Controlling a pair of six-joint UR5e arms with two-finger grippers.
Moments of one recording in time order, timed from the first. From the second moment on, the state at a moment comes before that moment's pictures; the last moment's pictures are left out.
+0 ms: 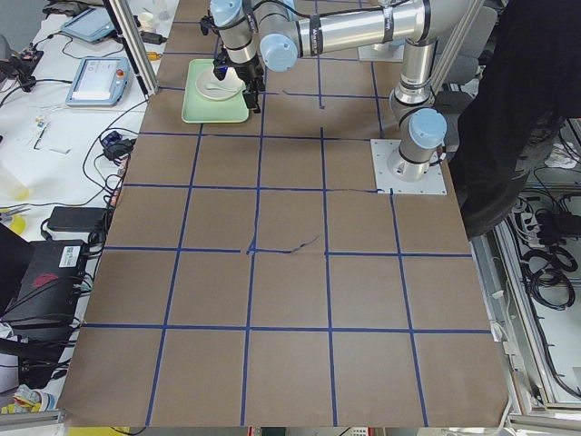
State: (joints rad) left arm -1.42 -1.78 -1.47 -1.66 1.58 0.26; right arm 1.62 -0.87 1.33 -2.04 -1.44 -0.07
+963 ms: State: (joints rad) left arm -1.50 -1.73 -1.51 -1.64 1.51 0.02; right arm 1.61 -1.39 1.48 -1.56 -1.52 -0.04
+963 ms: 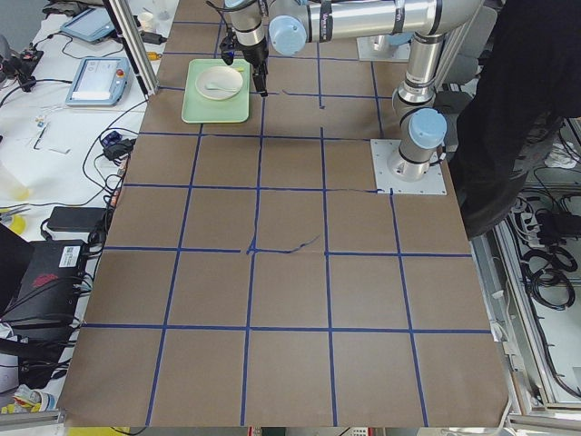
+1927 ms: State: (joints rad) left arm -1.62 -1.64 -1.62 -1.58 1.62 -0.08; right arm 1.66 -1.46 1.49 -1.50 -1.55 0.08
